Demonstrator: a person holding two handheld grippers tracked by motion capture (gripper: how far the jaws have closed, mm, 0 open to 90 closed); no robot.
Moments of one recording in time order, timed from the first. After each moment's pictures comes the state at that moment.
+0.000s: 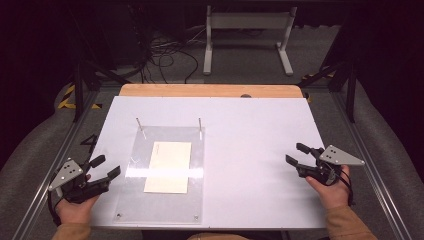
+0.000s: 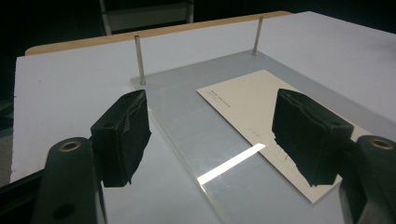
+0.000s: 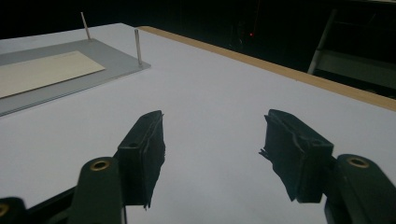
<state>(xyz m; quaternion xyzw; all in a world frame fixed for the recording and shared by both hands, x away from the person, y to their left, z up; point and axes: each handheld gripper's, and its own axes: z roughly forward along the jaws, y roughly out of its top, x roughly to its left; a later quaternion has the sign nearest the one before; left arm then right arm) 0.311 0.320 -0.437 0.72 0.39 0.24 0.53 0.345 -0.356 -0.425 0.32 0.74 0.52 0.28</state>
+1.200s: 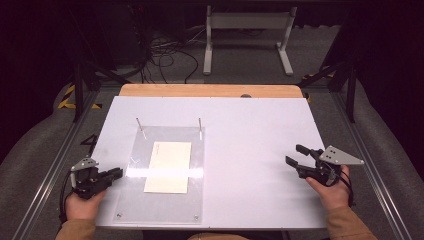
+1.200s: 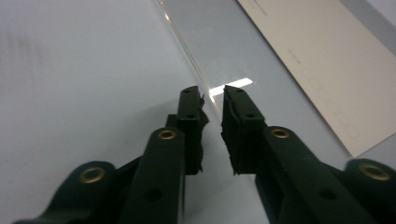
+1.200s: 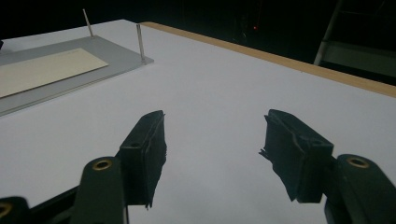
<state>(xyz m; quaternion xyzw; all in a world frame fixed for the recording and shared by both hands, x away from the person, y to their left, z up) 0.343 0.317 -0.469 0.76 0.50 0.11 0.40 0.345 -0.357 -0.428 0.33 0.74 0.52 0.26</state>
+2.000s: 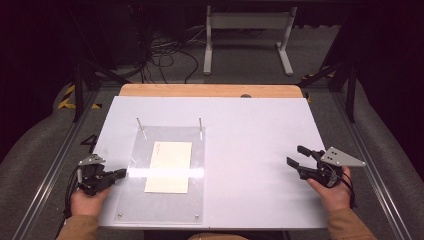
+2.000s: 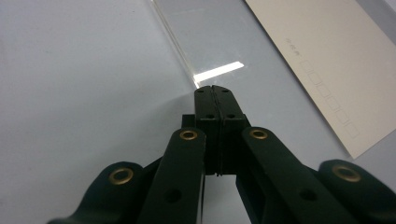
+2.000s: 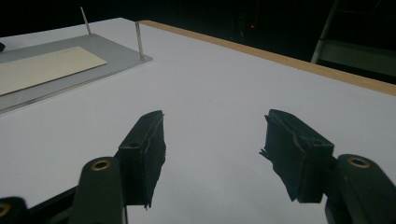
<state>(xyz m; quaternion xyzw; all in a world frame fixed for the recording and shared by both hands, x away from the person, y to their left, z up) 0.354 0.306 -0.469 0.77 0.50 0.08 0.39 0.341 -0.359 -0.429 0.33 0.74 0.52 0.26</state>
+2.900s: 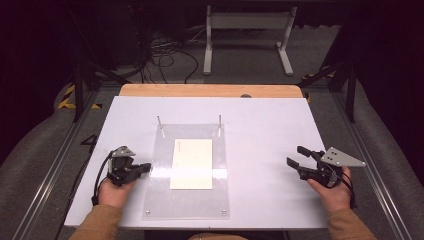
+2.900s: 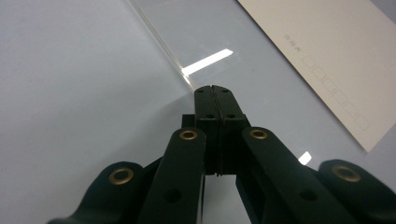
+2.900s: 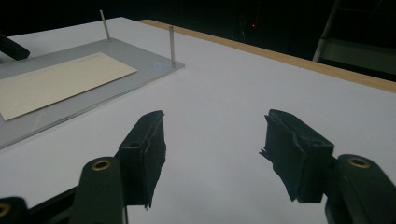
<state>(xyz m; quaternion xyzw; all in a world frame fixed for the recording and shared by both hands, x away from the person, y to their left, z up) 0.381 0.231 -0.465 0.81 0.45 0.06 0.38 0.341 -0.360 -0.430 0.33 0.74 0.52 0.26</state>
